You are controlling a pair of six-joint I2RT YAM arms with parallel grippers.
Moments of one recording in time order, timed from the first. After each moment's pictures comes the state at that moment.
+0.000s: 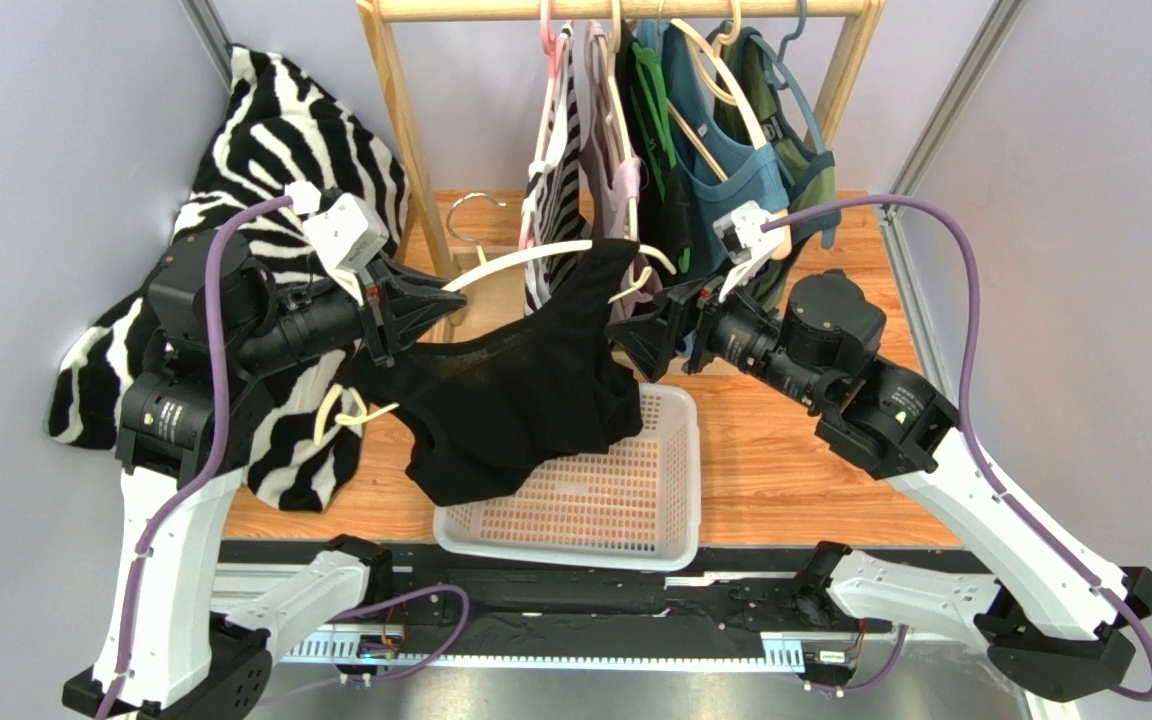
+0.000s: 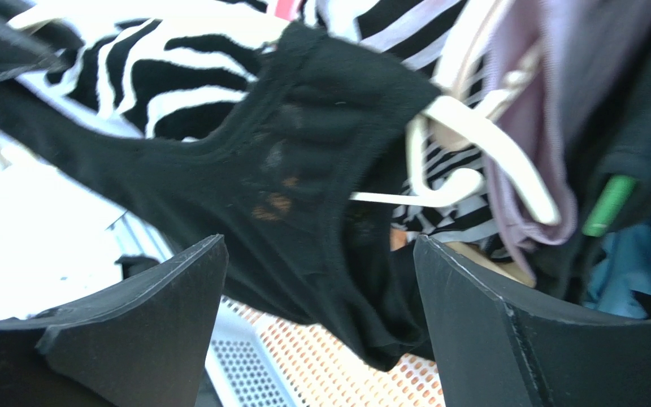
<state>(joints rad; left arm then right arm) -0.30 0.97 1.64 -0.79 0.71 0.10 0.84 1.00 1.32 -0.41 -0.03 0.31</state>
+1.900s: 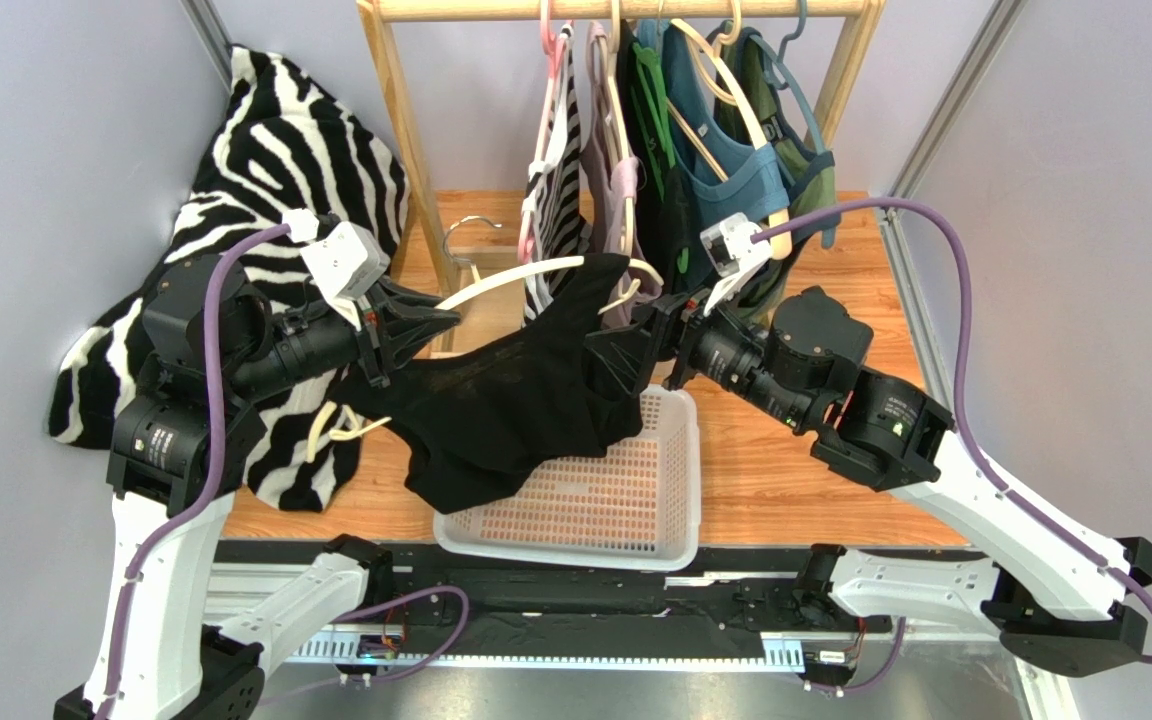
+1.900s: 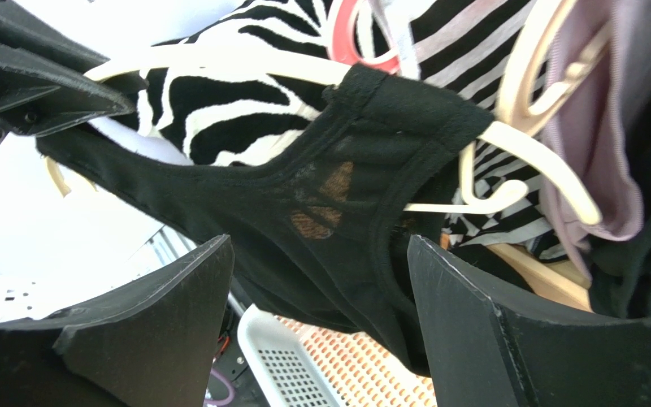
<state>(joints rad) -0.34 0.91 1.60 -0.82 0.65 0.14 1.02 1.01 1.36 -0.41 0.15 0.40</state>
